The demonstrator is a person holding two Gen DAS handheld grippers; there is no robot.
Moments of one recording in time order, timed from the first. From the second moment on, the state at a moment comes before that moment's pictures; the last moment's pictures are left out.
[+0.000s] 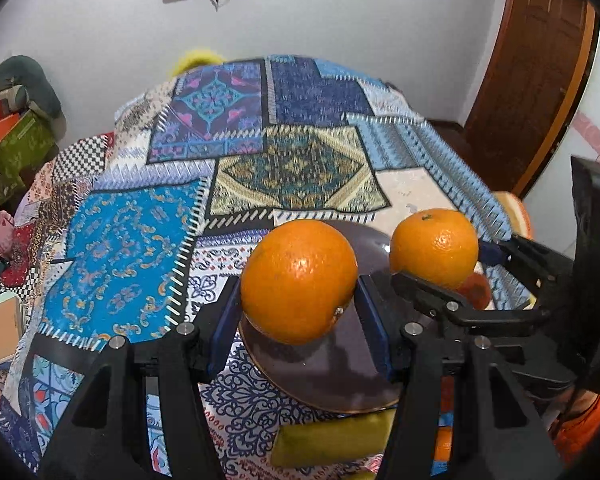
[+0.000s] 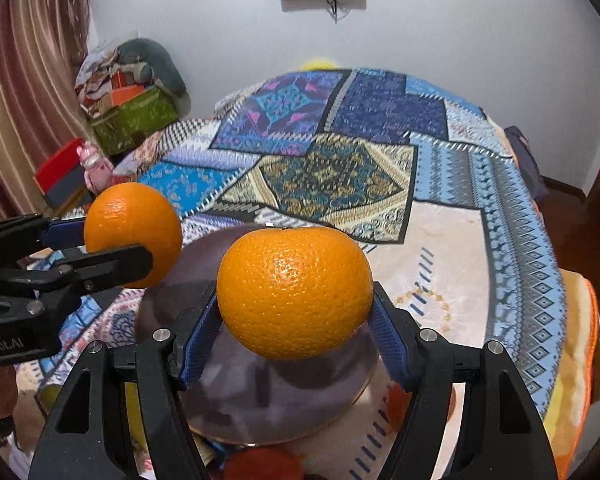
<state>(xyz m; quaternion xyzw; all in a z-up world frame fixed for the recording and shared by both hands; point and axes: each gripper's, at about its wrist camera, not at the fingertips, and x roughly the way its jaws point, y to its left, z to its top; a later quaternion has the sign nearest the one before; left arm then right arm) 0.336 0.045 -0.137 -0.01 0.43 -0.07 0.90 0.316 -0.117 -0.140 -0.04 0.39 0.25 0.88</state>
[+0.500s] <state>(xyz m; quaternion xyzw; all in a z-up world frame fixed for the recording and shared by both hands) 0.360 0.035 -0.171 0.00 0.47 -0.10 0.88 0.330 -0.108 -0.176 -0.08 0.45 0.27 0.85</state>
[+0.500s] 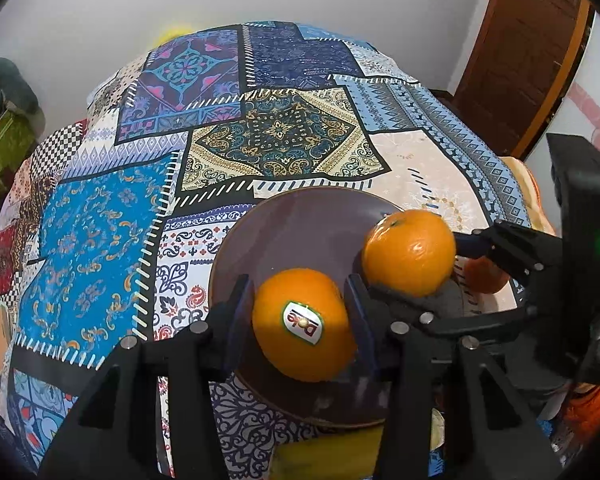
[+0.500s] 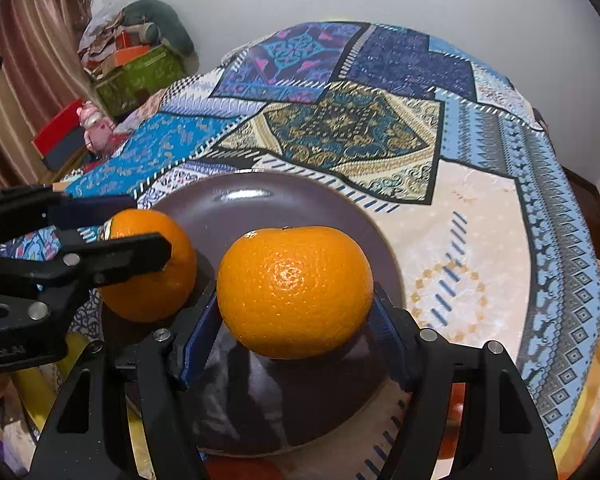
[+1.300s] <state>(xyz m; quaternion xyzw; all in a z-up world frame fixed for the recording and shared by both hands) 0.338 0.038 -0.140 -0.01 0.46 -0.09 0.88 0.315 -0.120 -0.150 -0.07 0.42 0.27 0.86</state>
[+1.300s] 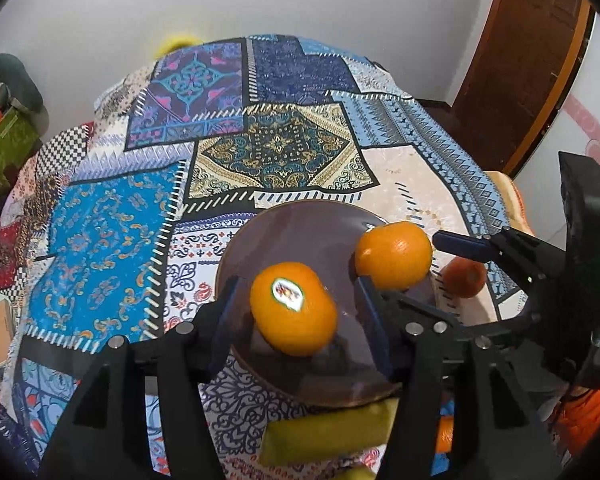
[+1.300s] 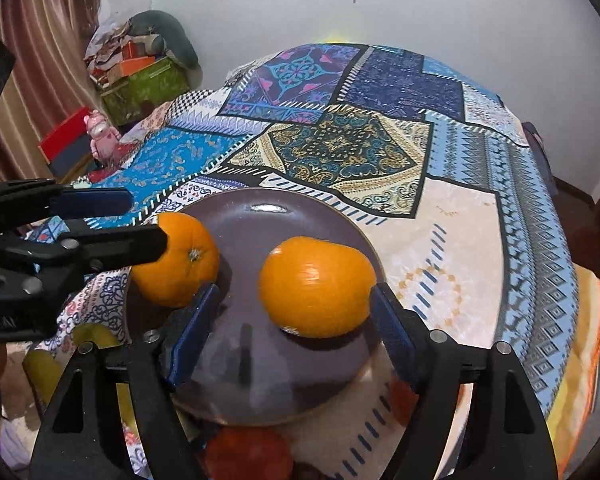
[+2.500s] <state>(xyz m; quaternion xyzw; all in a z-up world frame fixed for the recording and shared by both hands) 0.266 -0.025 -0.157 -0.01 0.47 -0.12 0.87 0.277 -0.219 -0.157 -0.03 0.43 0.20 0.88</state>
